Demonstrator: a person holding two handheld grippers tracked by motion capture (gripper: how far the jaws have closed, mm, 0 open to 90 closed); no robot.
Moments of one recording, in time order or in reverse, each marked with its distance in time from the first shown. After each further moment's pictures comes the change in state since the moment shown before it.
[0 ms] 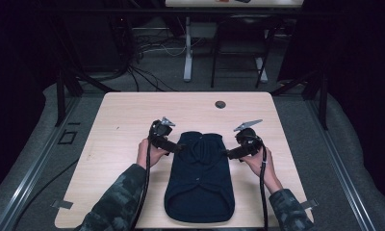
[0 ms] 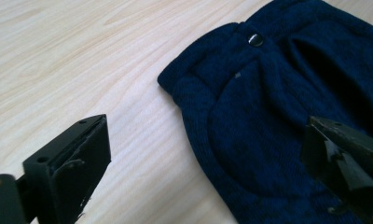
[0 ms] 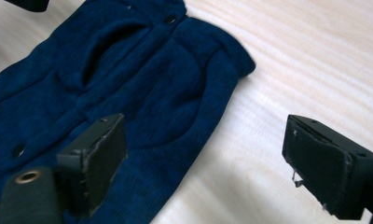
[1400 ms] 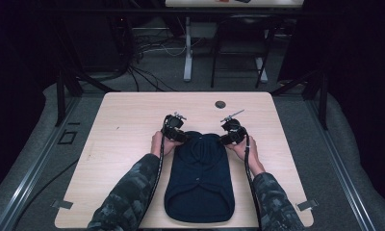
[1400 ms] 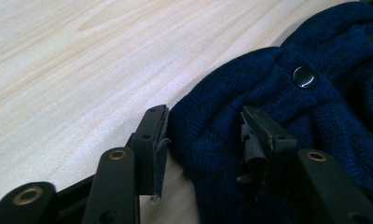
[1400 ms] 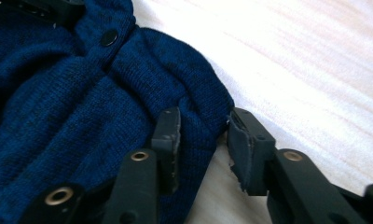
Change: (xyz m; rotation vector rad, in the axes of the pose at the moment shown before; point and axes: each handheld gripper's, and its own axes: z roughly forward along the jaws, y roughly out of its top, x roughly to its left) left arm 0.012 0.023 0.060 0.070 -0.024 -0.037; right arm -0.030 0.033 0.075 0.131 0.031 0.061
